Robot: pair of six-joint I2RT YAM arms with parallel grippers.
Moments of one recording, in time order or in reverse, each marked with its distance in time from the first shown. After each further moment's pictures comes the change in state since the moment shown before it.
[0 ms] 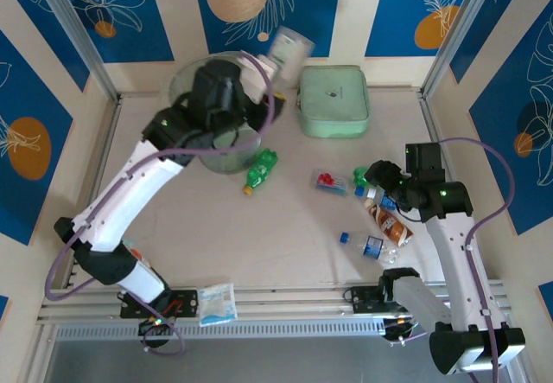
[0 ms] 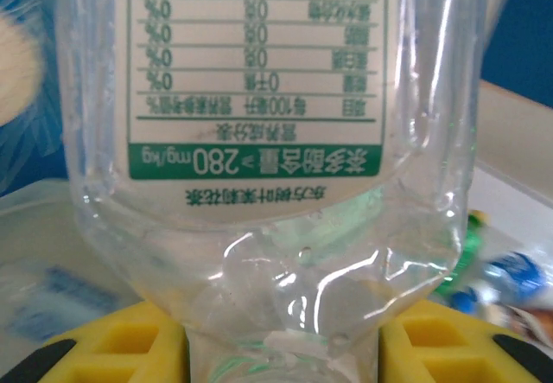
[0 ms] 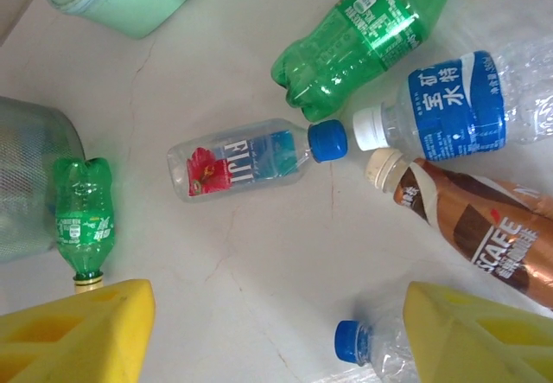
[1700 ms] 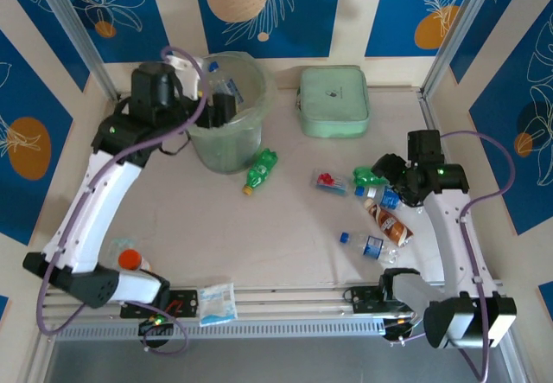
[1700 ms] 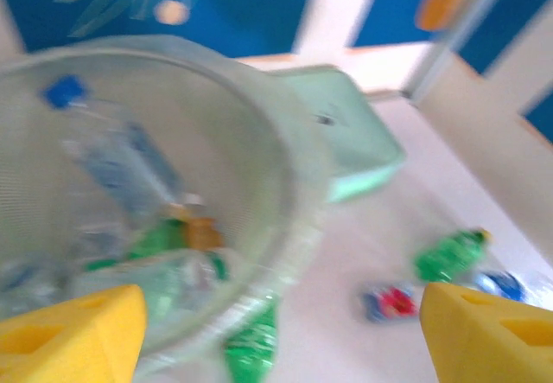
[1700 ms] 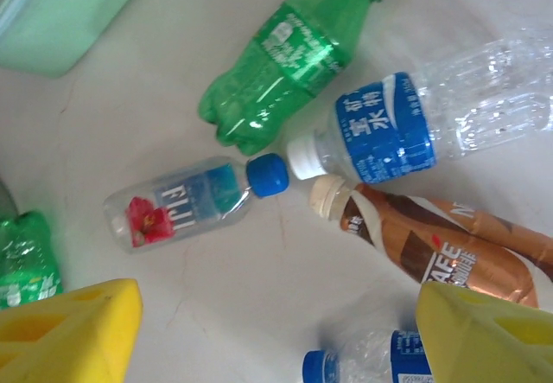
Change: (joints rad) left arm 0.248 -0.231 -0.274 -0.034 0.251 -0.231; right arm -0.113 0.163 0.048 -0.016 0.065 -0.002
